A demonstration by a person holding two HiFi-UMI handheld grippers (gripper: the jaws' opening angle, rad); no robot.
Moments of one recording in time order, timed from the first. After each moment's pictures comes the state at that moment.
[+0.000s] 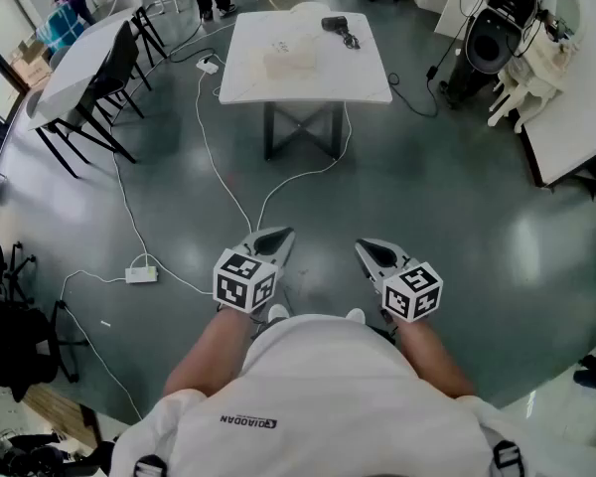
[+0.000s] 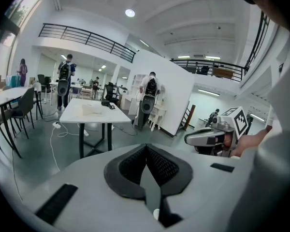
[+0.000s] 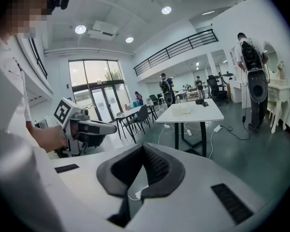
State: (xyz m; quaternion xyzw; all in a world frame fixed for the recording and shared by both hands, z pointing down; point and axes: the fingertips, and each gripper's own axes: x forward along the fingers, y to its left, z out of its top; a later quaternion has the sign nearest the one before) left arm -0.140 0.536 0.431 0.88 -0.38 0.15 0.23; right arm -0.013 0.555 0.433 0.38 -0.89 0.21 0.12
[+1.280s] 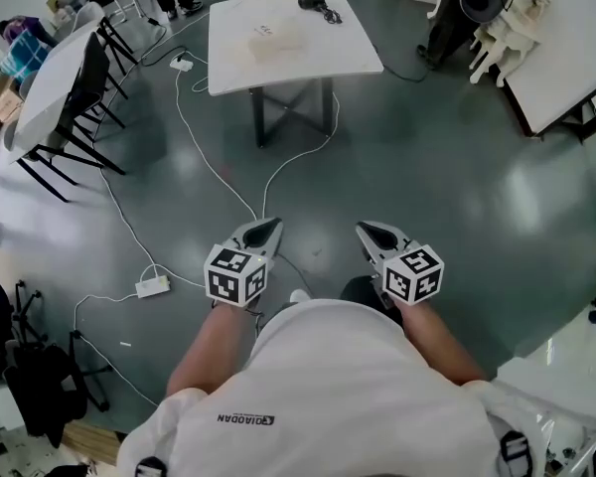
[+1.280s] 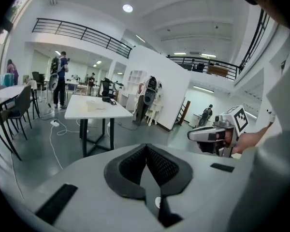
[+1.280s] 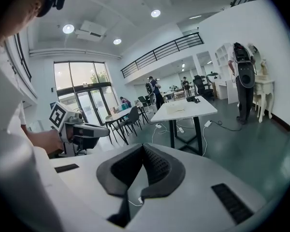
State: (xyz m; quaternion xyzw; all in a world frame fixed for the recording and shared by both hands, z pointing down) left arm -0.240 0.537 0.457 0.89 -0.35 0.17 0.23; right arm -0.090 0.566 0.455 0.45 -0.85 0.23 0.11
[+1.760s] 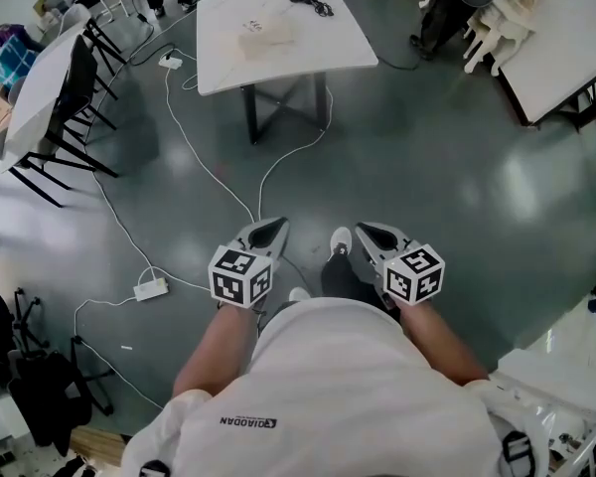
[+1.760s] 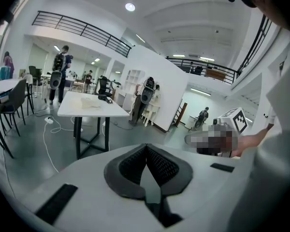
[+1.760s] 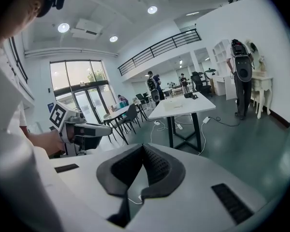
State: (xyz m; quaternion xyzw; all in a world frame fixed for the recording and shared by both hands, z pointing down) left arm -0.216 0.522 0.467 0.90 -0.33 0.15 0.25; right arm -0.082 0.556 0.467 0.46 -0.85 0.25 0.12
